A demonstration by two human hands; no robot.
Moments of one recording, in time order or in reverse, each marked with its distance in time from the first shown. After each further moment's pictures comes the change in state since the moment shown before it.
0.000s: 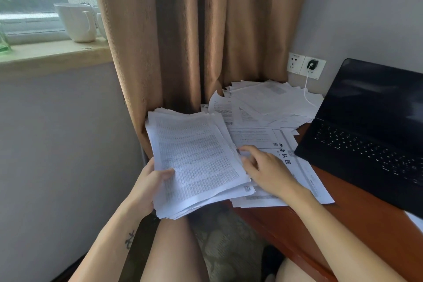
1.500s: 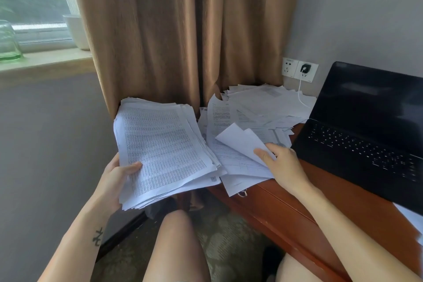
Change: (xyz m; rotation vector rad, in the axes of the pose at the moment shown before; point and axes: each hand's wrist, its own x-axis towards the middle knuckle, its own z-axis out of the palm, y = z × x) left_hand -0.024 0.021 -0.058 -0.106 0.122 0.104; right_hand -0.022 0.021 -0.018 0.364 0.230 0.061
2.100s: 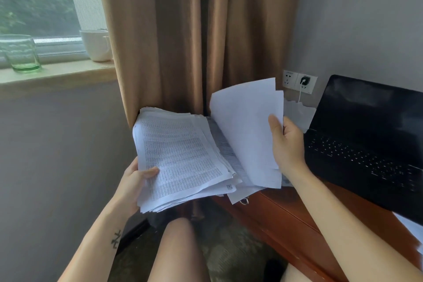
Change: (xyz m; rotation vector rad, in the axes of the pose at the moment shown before) left_hand -0.005 -0.001 0.019 -0.032 -0.058 0.014; right_hand 0.027 -0.073 -0.013 0.400 0.386 -0.073
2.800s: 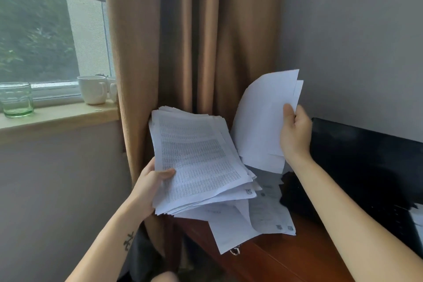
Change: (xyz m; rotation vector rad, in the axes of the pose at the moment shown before) left_hand 0.034 0.072 0.074 -0.051 -0.154 0.117; right_hand 0.107 -0.061 -0.026 -0.013 0.255 -0.194
